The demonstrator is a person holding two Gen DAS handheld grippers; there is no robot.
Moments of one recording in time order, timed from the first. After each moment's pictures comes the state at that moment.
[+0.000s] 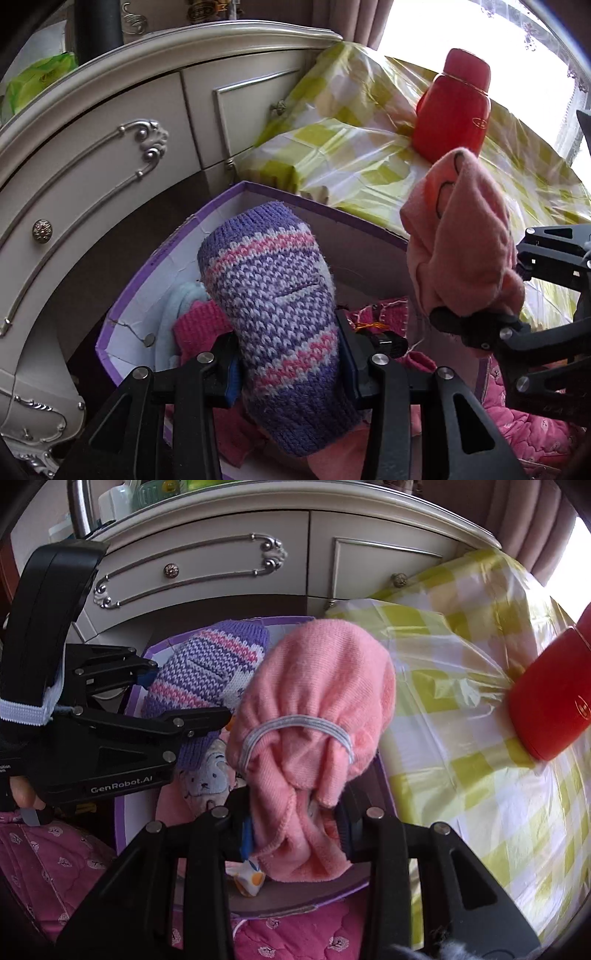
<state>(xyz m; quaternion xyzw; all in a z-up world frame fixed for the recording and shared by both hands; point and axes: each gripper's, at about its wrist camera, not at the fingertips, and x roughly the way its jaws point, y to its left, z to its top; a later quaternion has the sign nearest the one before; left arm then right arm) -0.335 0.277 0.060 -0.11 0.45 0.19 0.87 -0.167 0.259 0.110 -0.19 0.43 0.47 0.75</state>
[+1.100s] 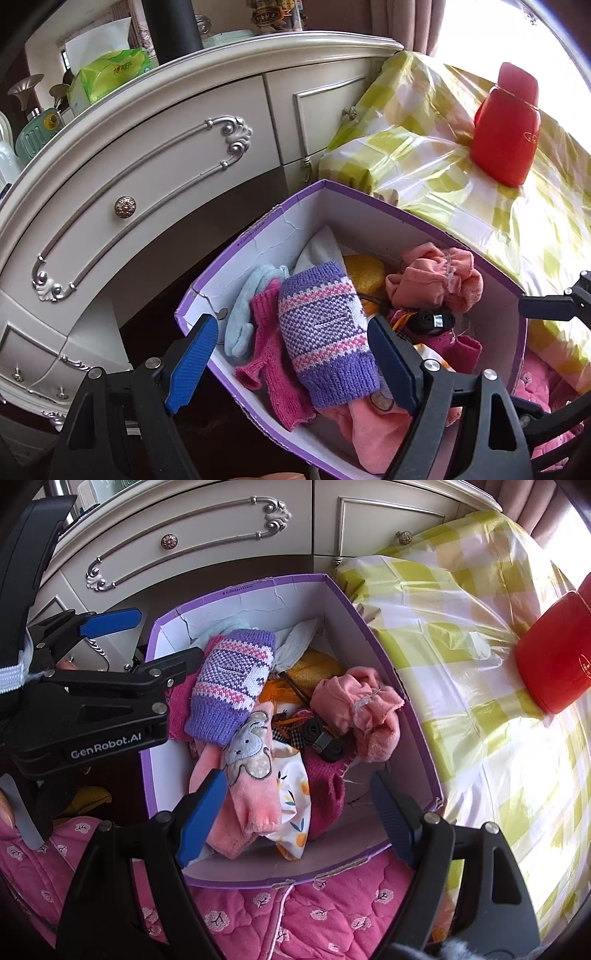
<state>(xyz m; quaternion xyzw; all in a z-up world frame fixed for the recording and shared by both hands) -0.363 0.281 0.078 -0.09 0.46 0.29 0.83 -0.192 0.254 0.111 -0.17 0.52 0.43 0.72</state>
